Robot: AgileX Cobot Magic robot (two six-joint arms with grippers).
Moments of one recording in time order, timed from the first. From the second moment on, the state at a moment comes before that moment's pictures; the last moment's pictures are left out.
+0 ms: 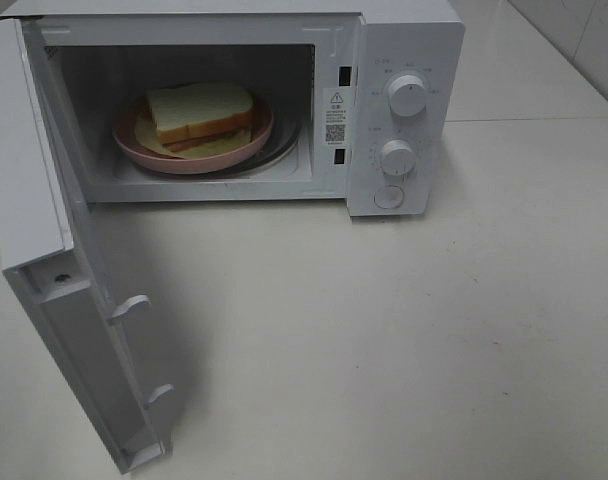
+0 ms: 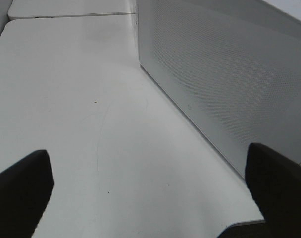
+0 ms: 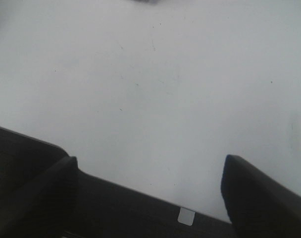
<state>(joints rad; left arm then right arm) -0.05 0.00 -0.49 -0.08 1.05 0.06 0.37 0.27 -0.68 -0.11 1.22 0.05</state>
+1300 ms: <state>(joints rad) -0.05 0.00 -0.49 -0.08 1.05 0.06 0.08 0.00 -0.52 -0.05 1.08 0.14</state>
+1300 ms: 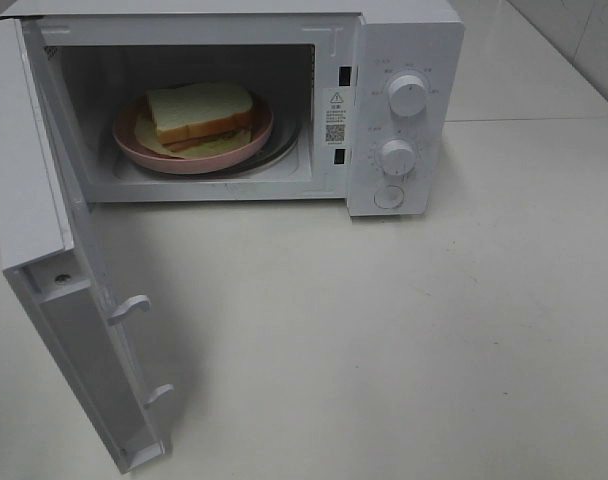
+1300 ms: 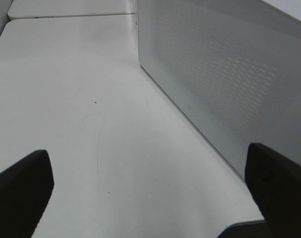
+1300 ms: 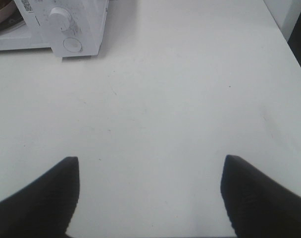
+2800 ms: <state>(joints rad) -0.05 0.00 -0.49 -0.08 1.05 0.06 0.08 0.00 -0.51 -0.05 1.04 0.14</state>
